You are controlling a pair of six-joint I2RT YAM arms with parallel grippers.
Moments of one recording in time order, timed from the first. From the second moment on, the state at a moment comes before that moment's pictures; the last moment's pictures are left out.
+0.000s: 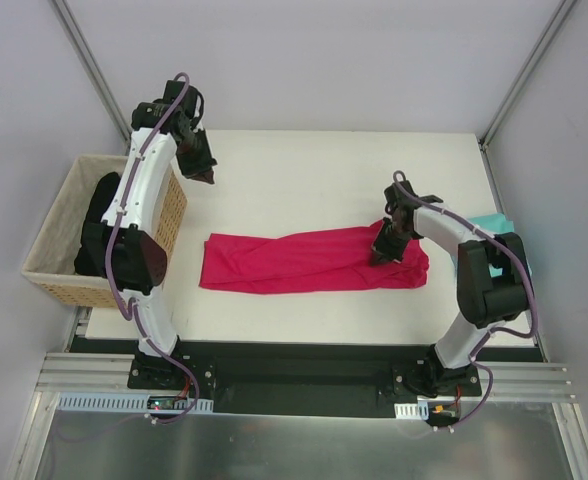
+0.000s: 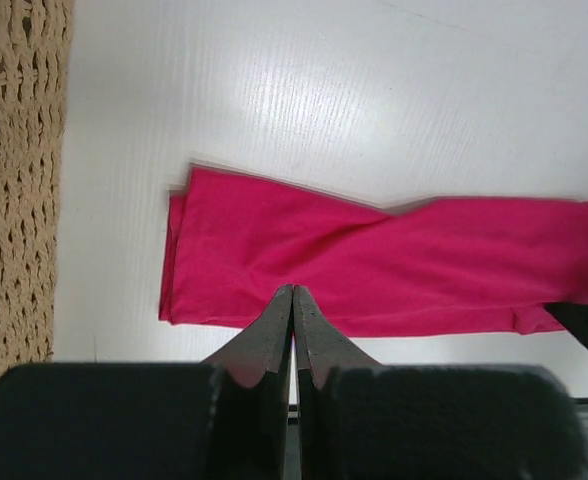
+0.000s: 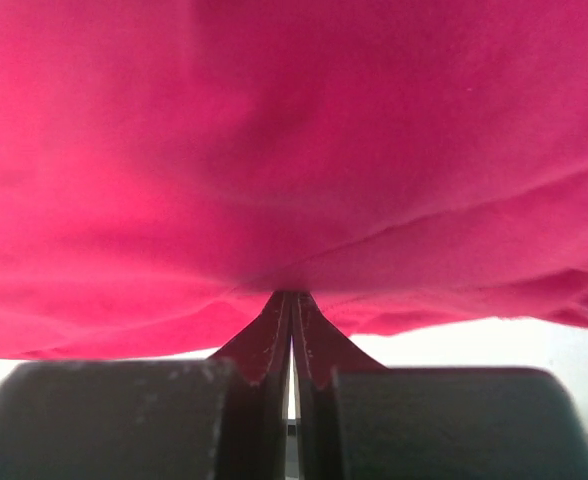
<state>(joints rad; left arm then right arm) -0.14 1.91 2.09 -1.32 0.10 -0.44 0.28 1.69 1.12 -0.78 -0.12 0.73</state>
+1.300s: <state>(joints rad) -0.14 1.91 2.14 -1.39 0.04 -0.44 0.18 2.31 1.94 -1.03 -0.13 0.48</state>
